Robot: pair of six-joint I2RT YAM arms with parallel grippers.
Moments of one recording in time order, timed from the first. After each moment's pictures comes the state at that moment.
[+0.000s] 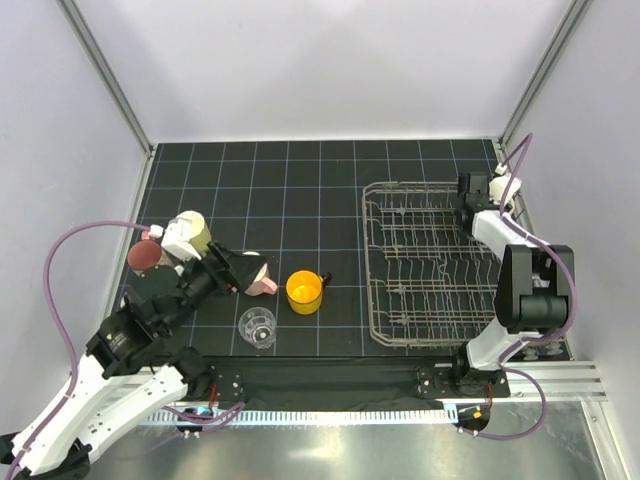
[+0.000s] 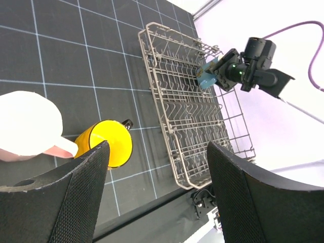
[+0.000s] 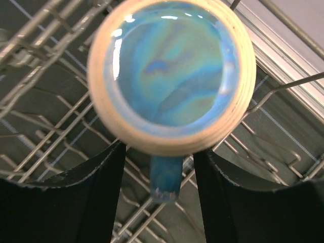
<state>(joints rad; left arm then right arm) -0.75 0.49 0.84 -0.56 -0.20 -0.80 -0.04 1.64 1.00 -0.21 0.63 0.57</state>
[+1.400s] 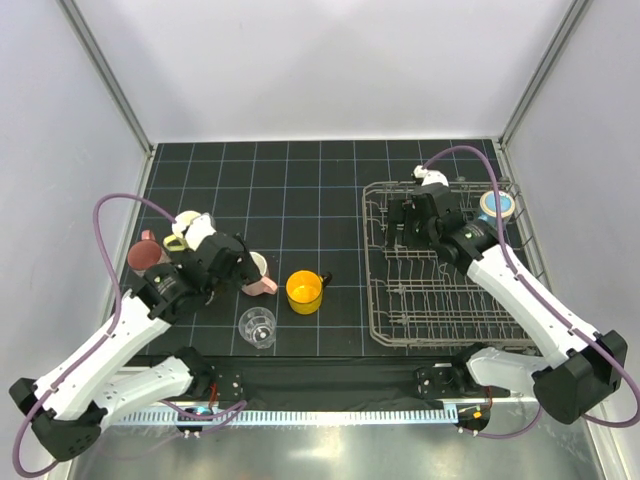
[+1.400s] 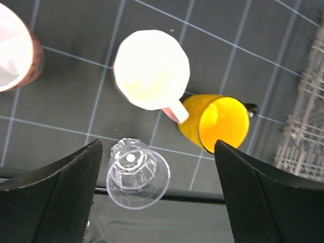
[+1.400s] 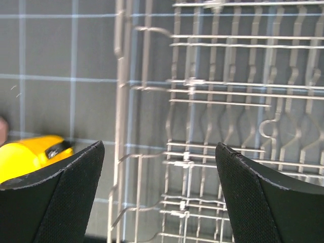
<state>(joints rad) -0.75 0.87 1.01 -1.05 -0.44 -1.00 0.50 1.17 1.09 -0.69 0.24 0.43</state>
